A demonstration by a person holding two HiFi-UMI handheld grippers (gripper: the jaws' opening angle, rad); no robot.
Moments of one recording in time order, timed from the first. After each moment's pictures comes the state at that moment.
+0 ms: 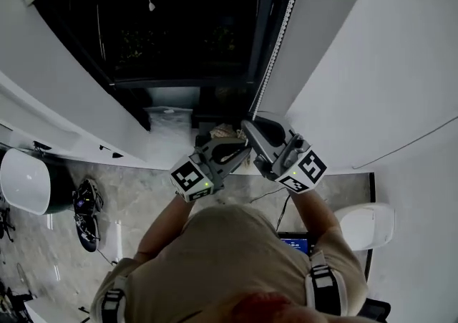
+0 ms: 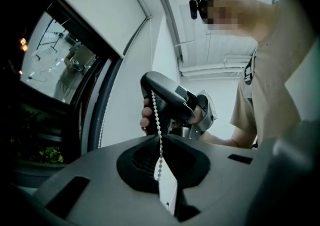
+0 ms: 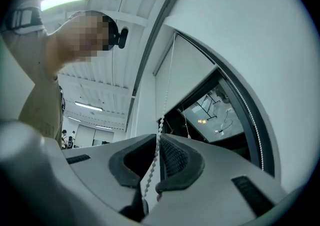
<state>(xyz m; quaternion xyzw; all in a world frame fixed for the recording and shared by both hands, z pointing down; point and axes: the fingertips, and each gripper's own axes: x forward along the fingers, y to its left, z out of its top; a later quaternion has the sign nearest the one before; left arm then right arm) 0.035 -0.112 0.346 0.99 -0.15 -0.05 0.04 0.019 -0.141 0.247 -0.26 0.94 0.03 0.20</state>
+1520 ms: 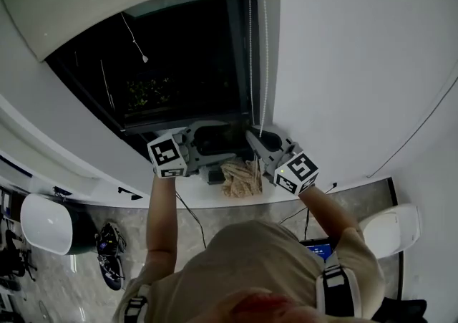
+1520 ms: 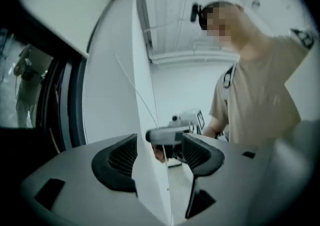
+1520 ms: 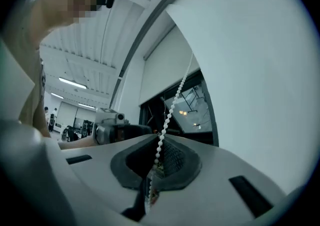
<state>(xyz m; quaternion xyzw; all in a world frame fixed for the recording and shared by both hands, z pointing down) 0.046 -0.126 0.263 0.99 0.02 0.06 -0.08 0.081 -0.151 0.257 -0.37 0.92 0.05 0.10</state>
